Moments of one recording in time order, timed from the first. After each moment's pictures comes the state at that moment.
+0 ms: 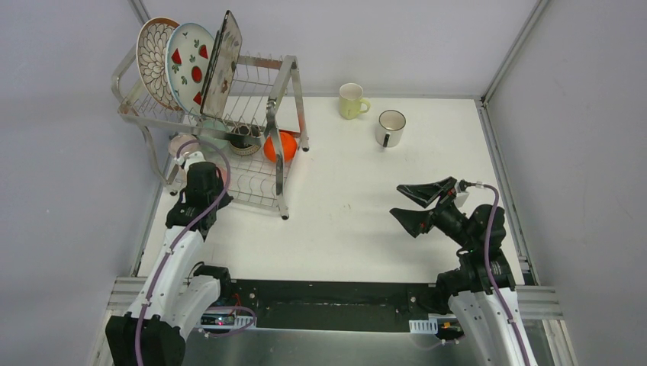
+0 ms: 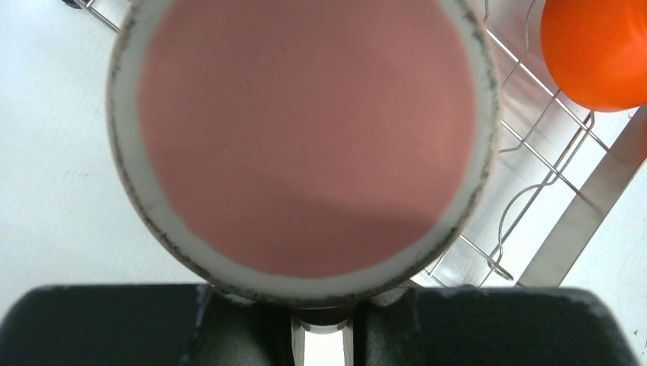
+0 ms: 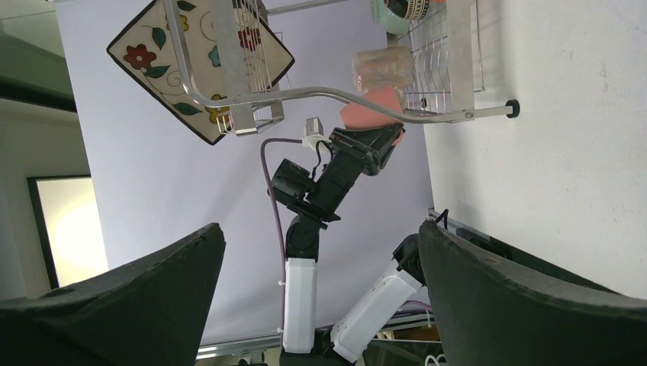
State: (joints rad) left arm -0.09 0.81 0.64 -0.47 -0.29 -0.49; right arm 0.18 0.32 0.45 -0.25 -0.61 1.60
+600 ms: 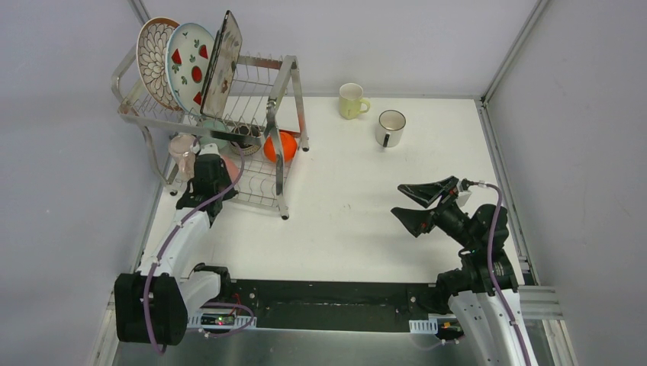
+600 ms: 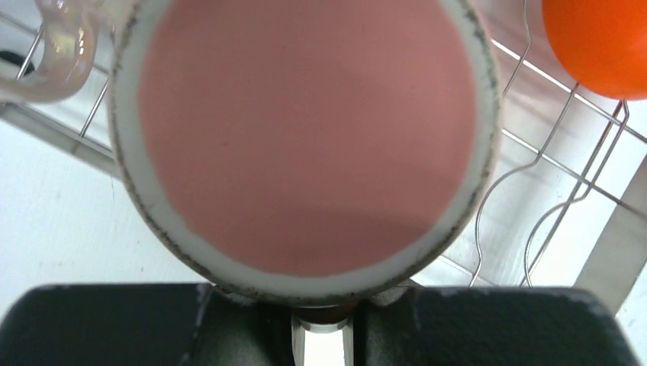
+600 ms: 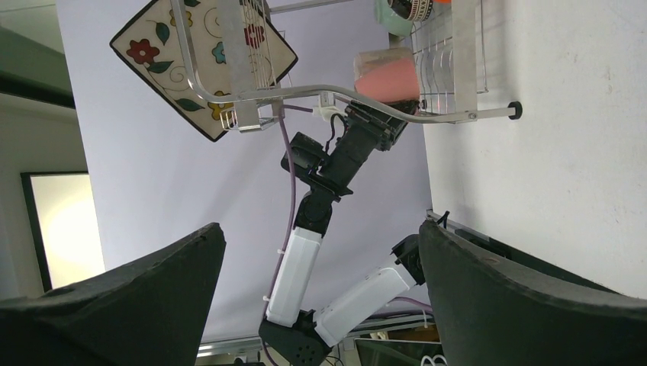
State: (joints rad) left arm -0.04 1.01 0.61 -0.23 -0.19 -0.33; right arm 0.18 0.32 0.48 -0.28 -0.61 1.59
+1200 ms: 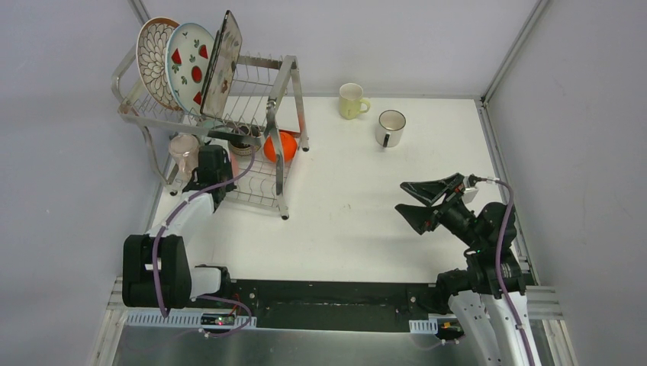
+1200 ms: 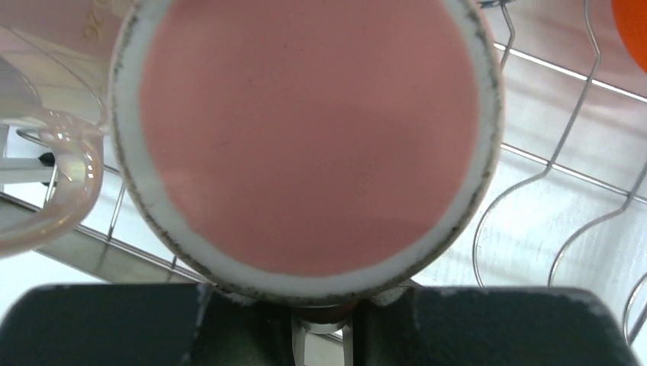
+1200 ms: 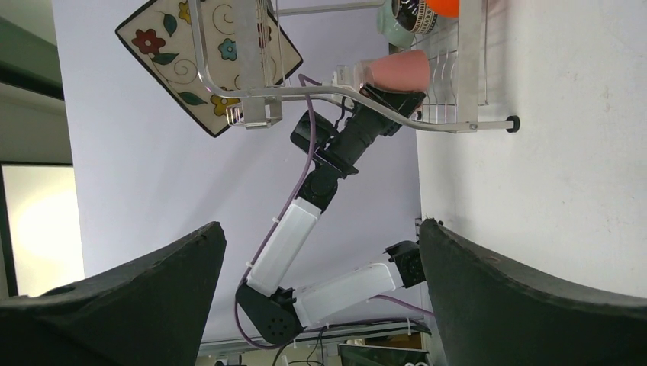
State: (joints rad) left arm -0.02 1.24 0.65 -0.04 -0.20 -0.08; right arm 0.18 0.34 0.58 -0.35 -0.58 1.52
